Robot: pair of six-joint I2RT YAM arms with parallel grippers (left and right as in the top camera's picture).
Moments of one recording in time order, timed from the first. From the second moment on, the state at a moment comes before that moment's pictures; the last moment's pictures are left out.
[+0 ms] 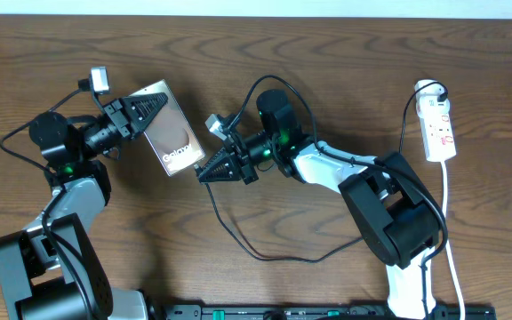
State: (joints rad) left arm 0.33 1.62 0.70 1.00 1.28 -1.21; right arm 0.62 2.11 1.20 0.53 -1.44 0.28
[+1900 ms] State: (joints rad) left arm 0.28 1.62 0.70 1.00 1.25 -1.19; right arm 0.62 2.11 1.20 0.53 -1.44 0.28
